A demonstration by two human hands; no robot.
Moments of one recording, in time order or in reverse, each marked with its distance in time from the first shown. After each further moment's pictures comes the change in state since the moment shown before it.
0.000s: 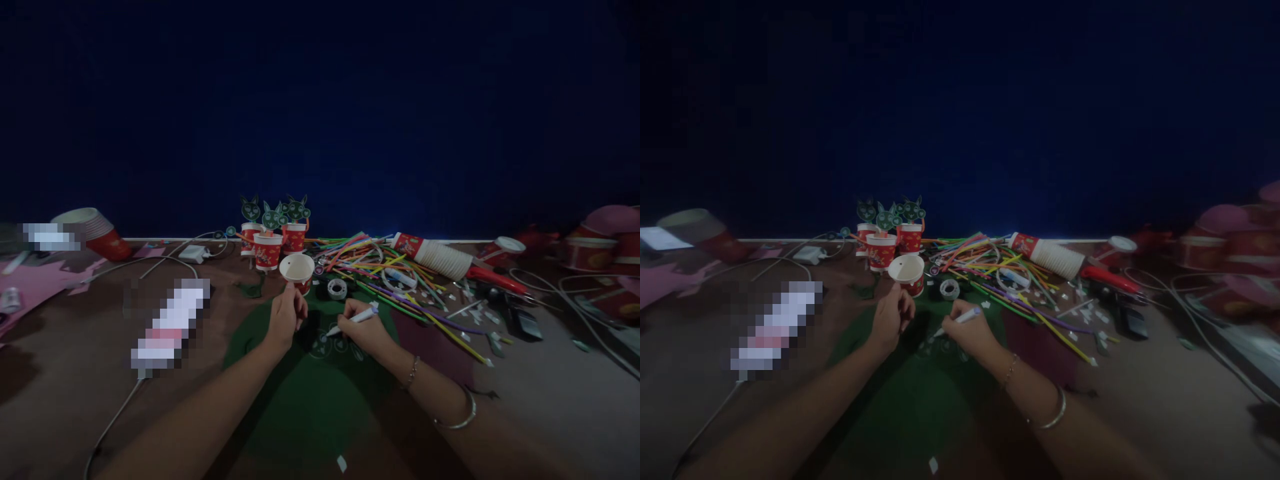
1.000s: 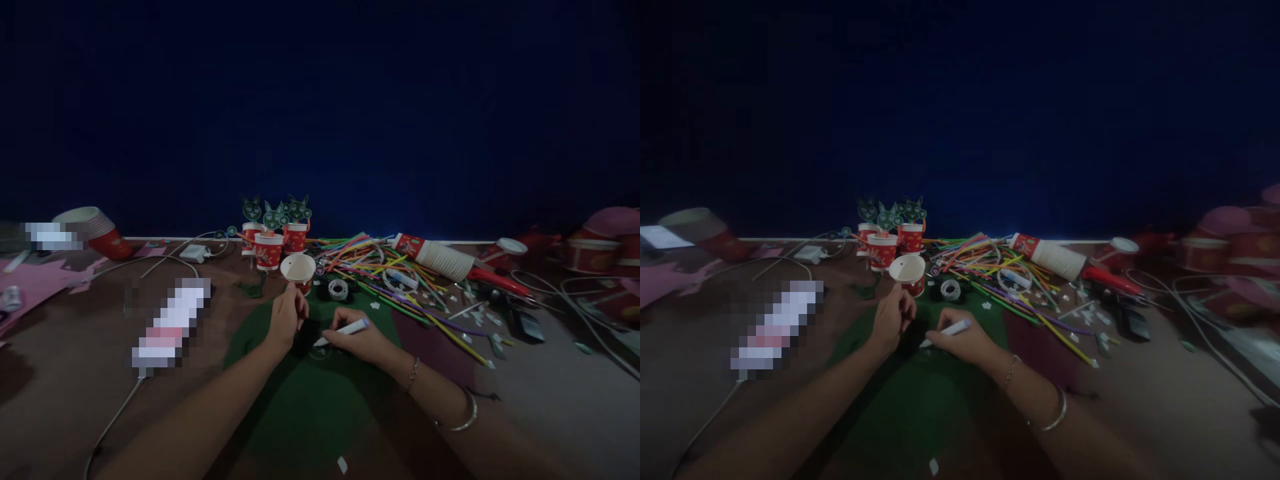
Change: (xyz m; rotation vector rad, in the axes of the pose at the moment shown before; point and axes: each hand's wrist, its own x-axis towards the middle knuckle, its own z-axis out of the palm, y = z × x) left_hand -0.001 0.001 0.001 0.003 -0.003 0.027; right_hand -0.011 -0.015 -0.002 0.023 -0.297 -0.010
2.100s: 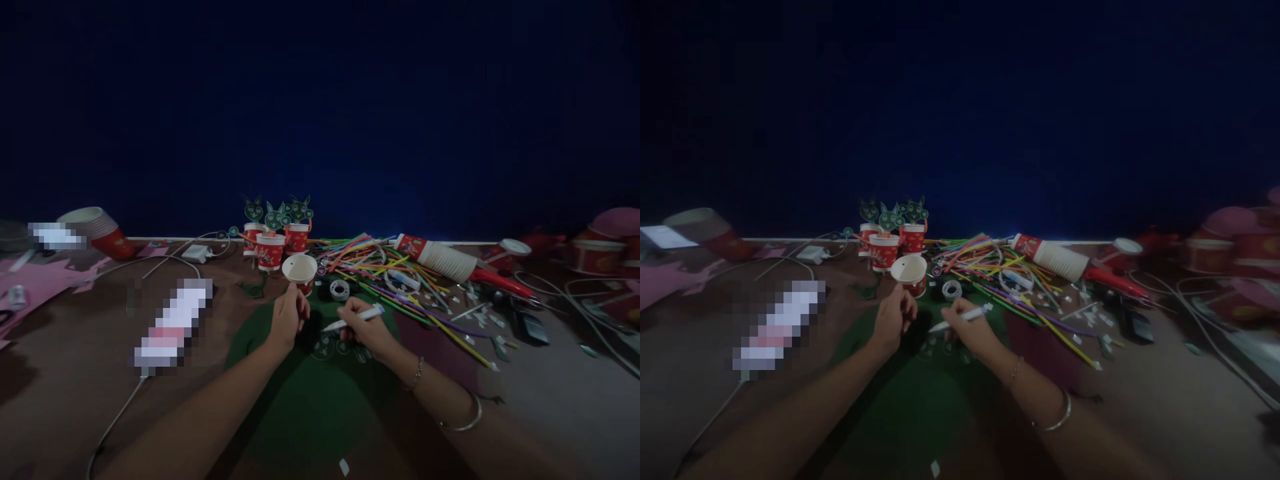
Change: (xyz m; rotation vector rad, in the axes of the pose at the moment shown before) left_hand 0.000 0.001 -0.001 0.006 0.008 -0.012; right_hand 0.005 0.005 -0.003 0.254 0.154 0.030
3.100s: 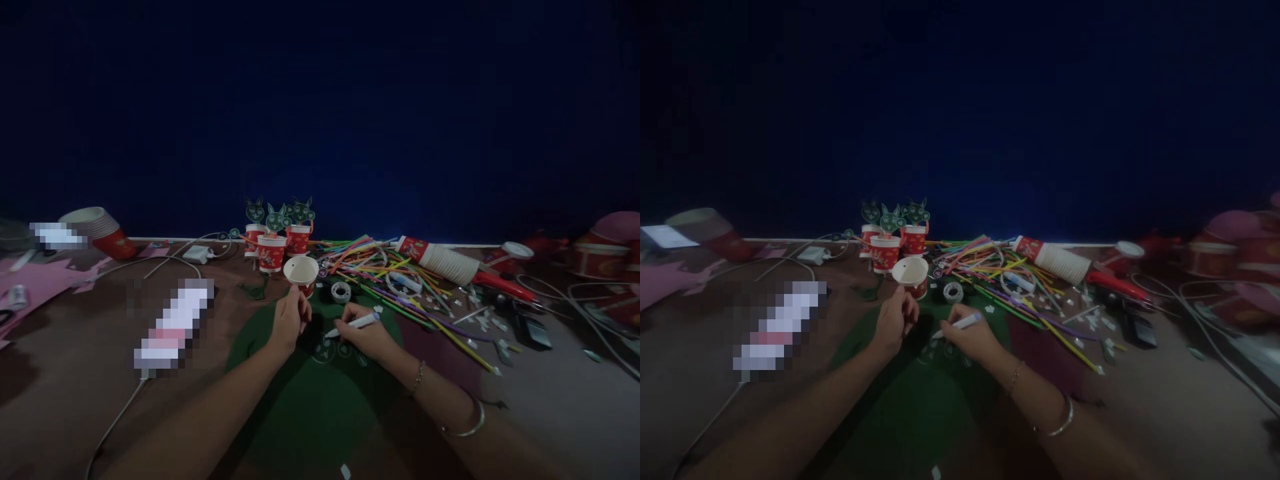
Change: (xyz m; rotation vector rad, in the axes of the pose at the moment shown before) left_hand 0.000 -0.002 -0.001 -0.014 -0.011 -0.021; right_hand 0.006 0.008 -0.002 -0.288 0.007 -0.090
